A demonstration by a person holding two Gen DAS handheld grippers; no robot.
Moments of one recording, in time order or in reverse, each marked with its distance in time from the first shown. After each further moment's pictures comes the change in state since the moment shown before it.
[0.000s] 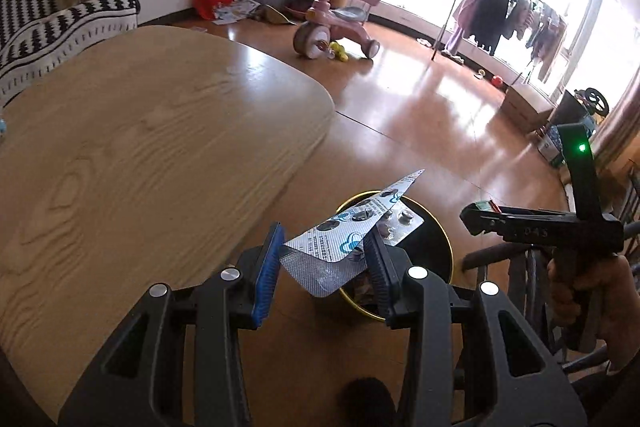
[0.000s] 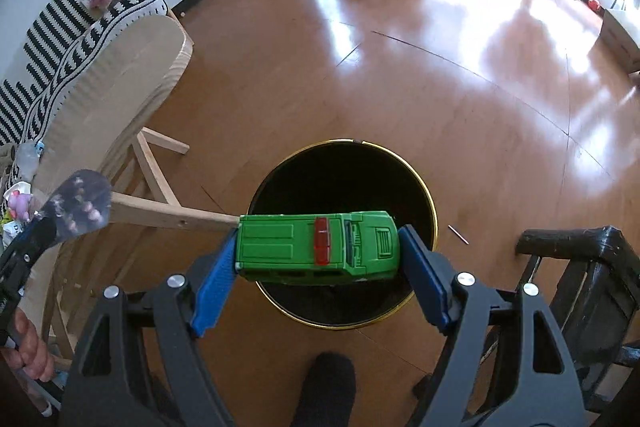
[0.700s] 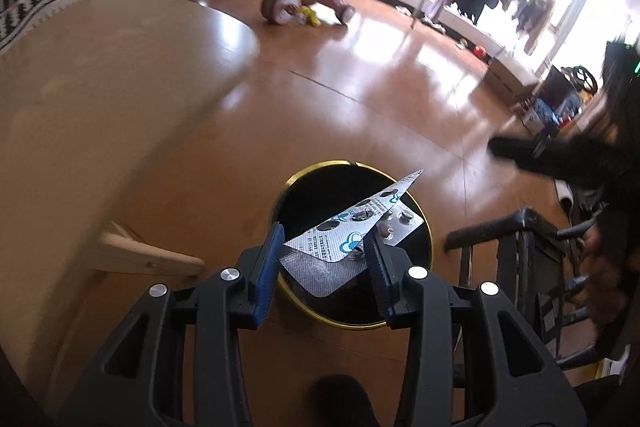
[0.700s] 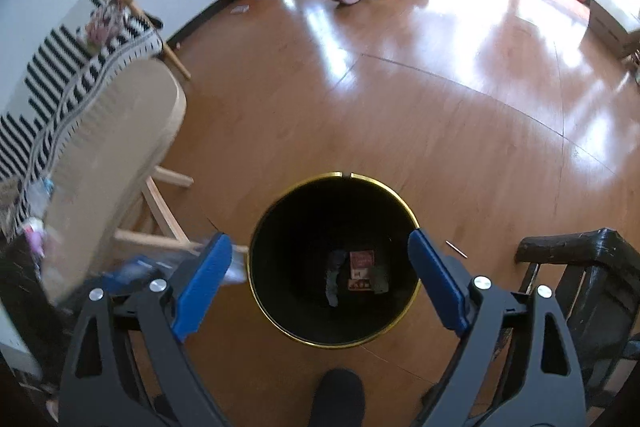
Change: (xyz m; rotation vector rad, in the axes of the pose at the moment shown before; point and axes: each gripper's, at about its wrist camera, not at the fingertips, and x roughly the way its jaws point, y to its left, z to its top) left arm 0.086 -0.053 -0.008 0.033 0.125 -0.081; right arm -0.038 -0.011 0.016 0.089 -0.103 0.027
